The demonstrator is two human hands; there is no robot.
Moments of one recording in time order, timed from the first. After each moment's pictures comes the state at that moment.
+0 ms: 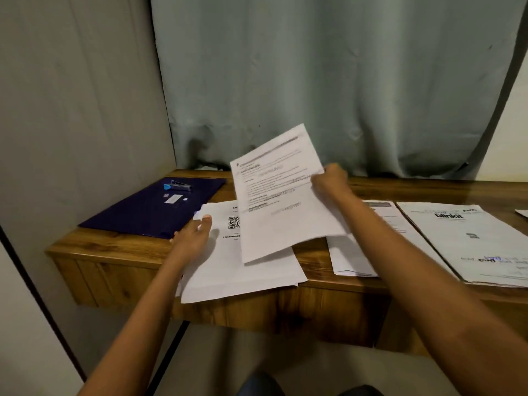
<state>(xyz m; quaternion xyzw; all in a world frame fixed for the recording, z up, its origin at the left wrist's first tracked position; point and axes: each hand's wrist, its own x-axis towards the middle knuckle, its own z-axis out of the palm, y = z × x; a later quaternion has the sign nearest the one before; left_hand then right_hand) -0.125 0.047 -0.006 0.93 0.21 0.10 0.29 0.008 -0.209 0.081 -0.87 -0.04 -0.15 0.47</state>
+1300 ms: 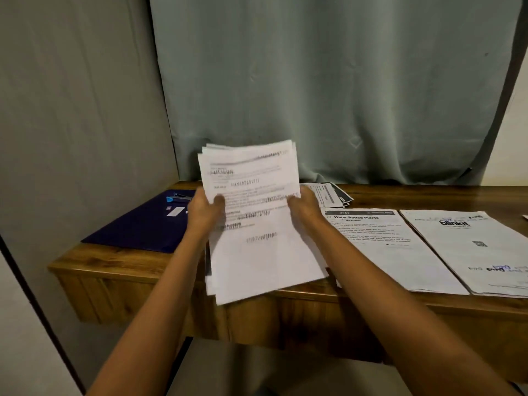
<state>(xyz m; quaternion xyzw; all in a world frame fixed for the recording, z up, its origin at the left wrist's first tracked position) -0.077 0.030 0.048 0.76 0.12 0.31 0.56 -0.005 -0.161 0.049 -0.71 -0.09 -0.07 0.69</state>
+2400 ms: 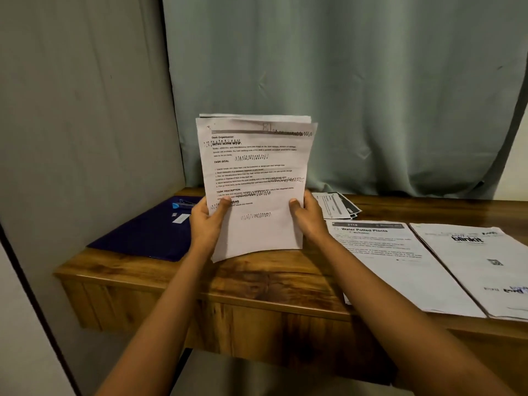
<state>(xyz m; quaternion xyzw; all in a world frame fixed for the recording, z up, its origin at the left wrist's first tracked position) -0.077 0.031 0.036 0.65 -0.02 0.39 0.65 0.003 -0.159 0.045 -0.74 -0.17 -0.11 0.64</state>
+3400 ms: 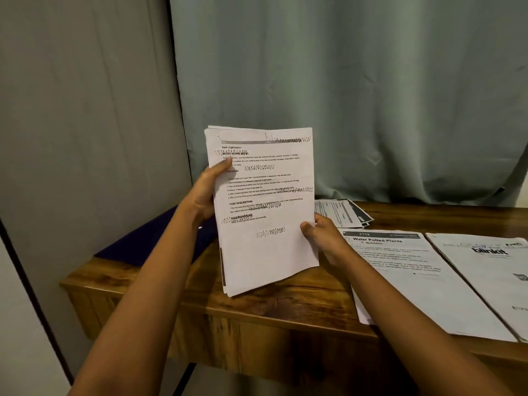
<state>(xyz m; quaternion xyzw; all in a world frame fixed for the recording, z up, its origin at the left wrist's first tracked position) -0.061 0.051 0.132 0.60 -0.09 0.12 0.79 0.006 -0.178 0.034 -0.76 -0.17 0.04 0.63</state>
